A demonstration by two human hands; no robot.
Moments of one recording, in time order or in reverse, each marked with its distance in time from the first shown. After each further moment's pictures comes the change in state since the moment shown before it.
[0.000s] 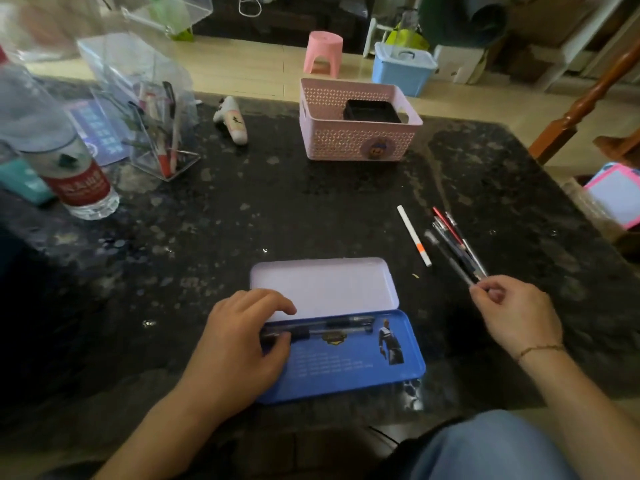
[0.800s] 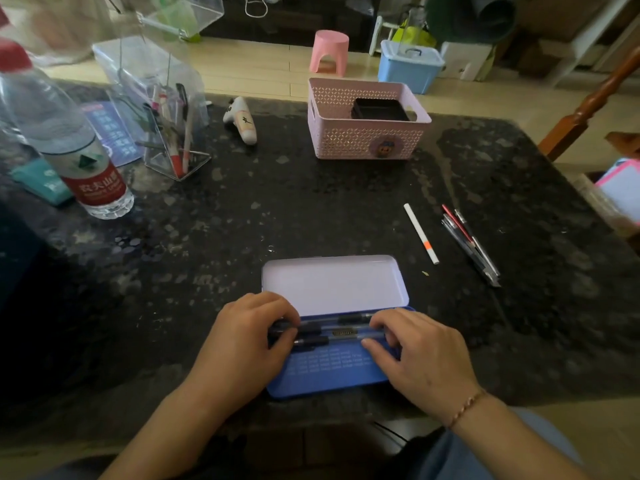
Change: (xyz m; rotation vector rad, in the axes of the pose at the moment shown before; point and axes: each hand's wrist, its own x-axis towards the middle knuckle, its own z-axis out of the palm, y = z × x) left_hand 0.001 -0.016 0.001 0.023 -0.048 0.017; right_hand -0.092 -0.060 0.042 -0.024 -0.124 -0.823
